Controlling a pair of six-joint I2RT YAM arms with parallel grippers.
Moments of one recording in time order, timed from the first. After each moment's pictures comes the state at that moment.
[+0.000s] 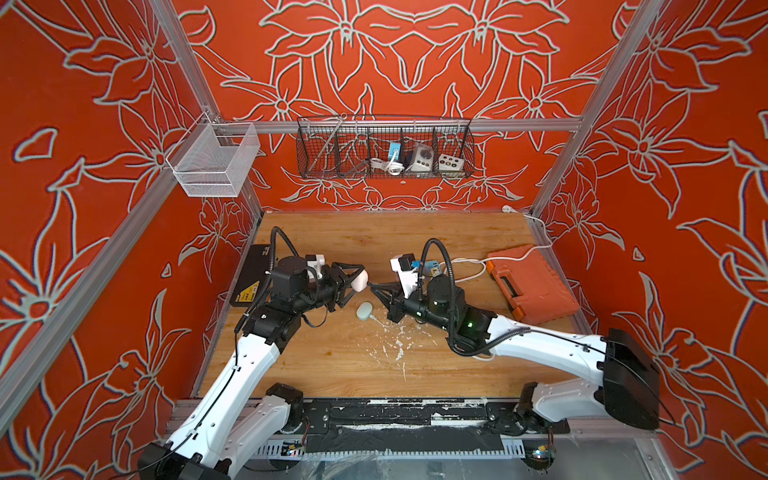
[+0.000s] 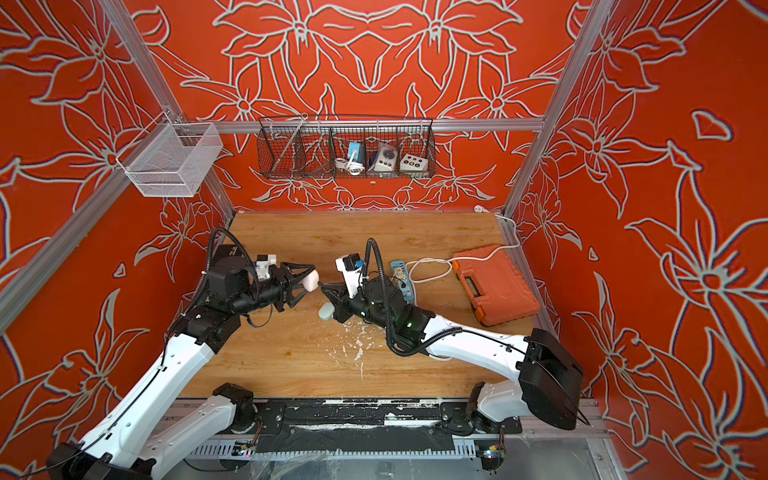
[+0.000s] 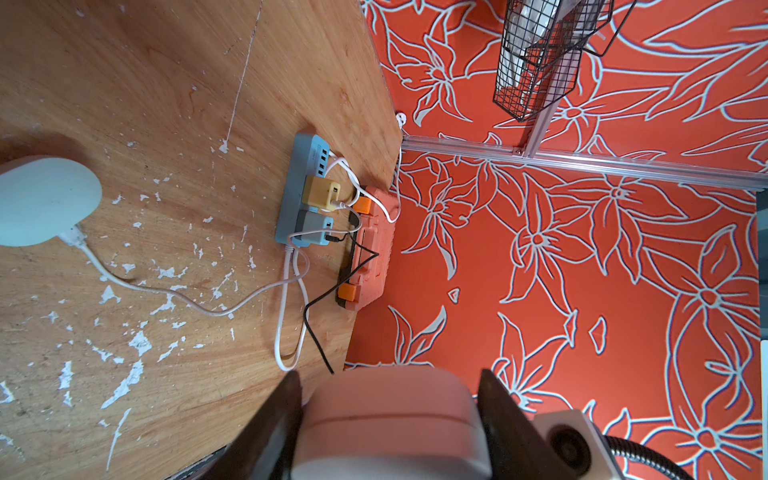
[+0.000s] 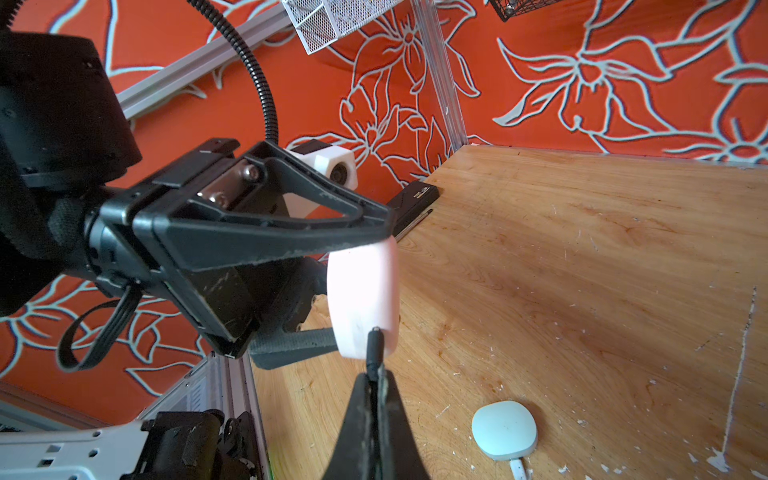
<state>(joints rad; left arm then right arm) -0.24 0.88 0.80 -0.30 0.56 -1.38 1.06 1.37 0.88 0.35 -0.06 0.42</state>
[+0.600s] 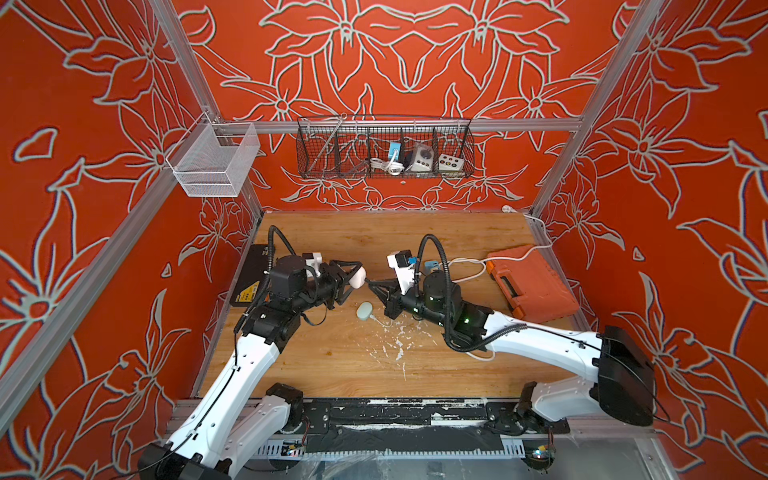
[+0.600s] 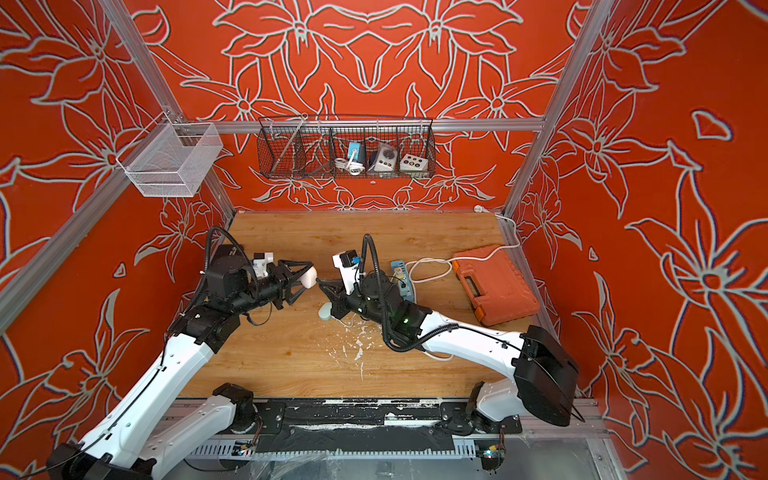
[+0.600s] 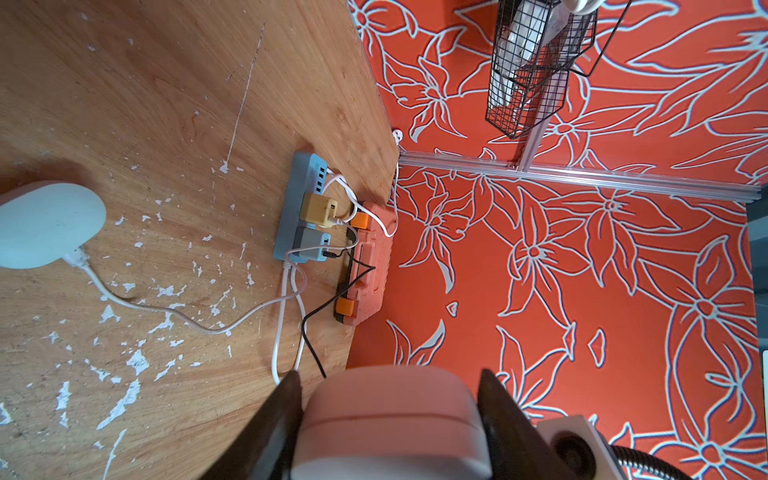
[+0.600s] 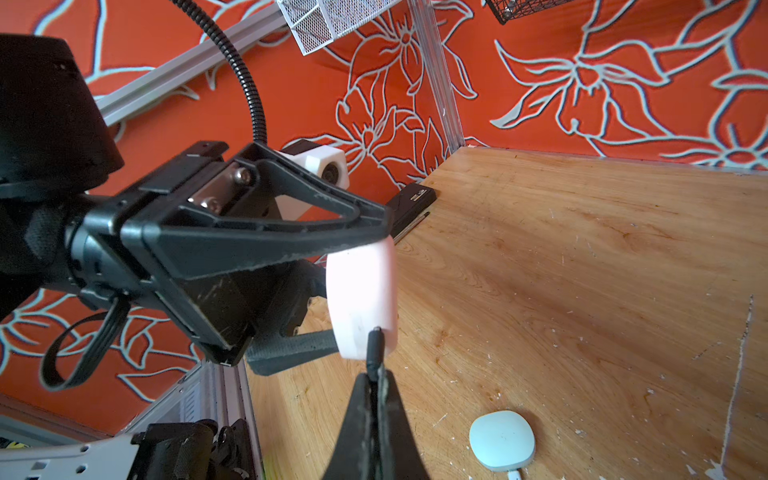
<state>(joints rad) -0.24 0.89 0.81 -0.30 0.53 -1.38 1.05 1.39 0.92 0.32 -0.06 0.42</state>
